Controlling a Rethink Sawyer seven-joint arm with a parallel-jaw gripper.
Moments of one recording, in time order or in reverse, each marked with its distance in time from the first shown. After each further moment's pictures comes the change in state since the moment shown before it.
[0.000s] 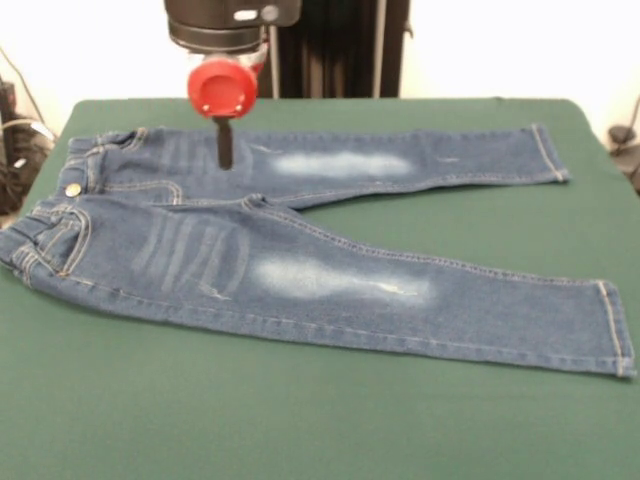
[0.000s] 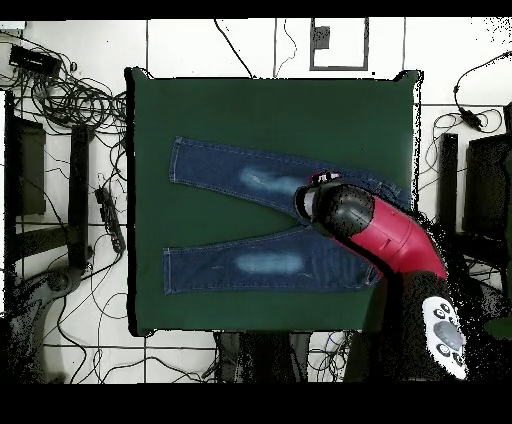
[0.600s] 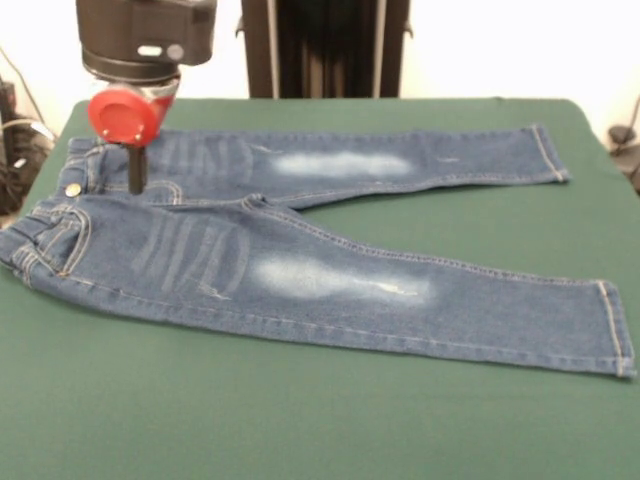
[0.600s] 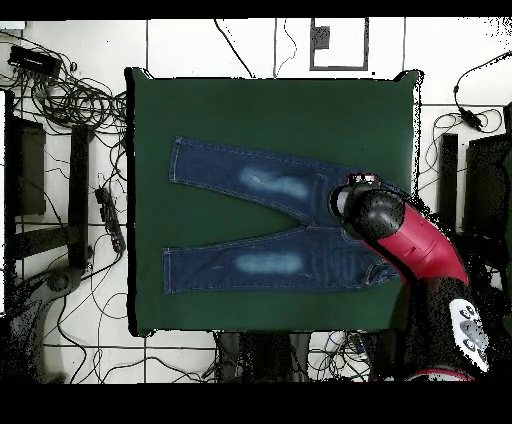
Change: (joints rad) arm -0.065 0.079 -0.044 -0.032 0.056 -0.125 0.000
